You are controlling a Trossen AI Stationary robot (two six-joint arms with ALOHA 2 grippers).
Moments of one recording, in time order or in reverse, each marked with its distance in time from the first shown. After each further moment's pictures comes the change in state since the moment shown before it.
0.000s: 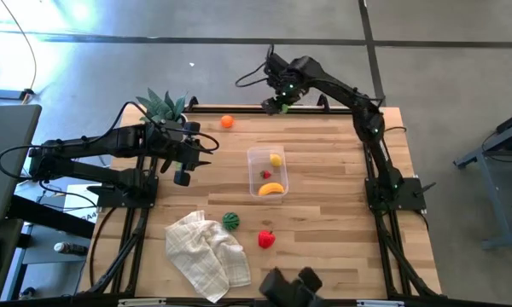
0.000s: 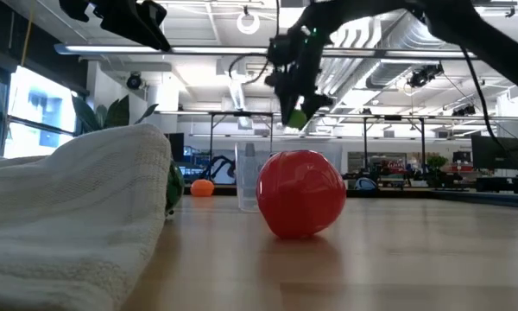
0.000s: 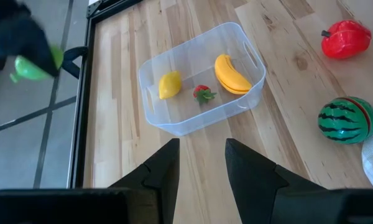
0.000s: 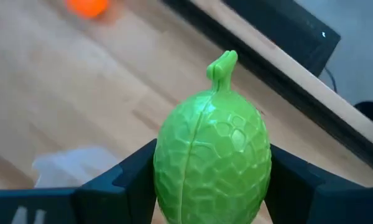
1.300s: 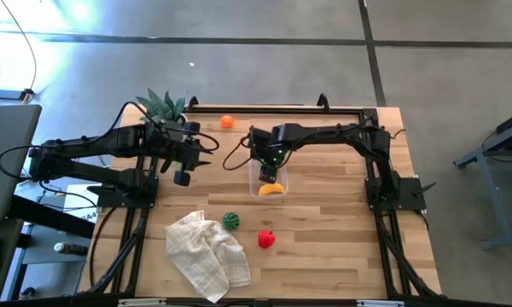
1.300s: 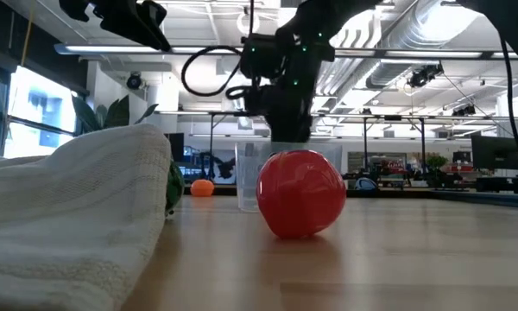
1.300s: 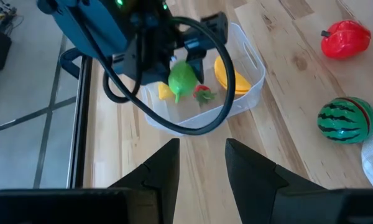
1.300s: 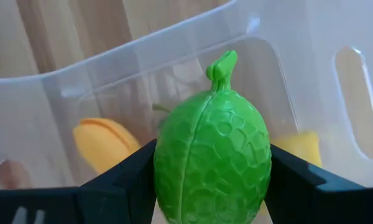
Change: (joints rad) left arm 0.000 0.000 0.000 0.000 0.000 0.000; right arm 0.396 -0.155 -0.676 0.492 -0.064 -0.245
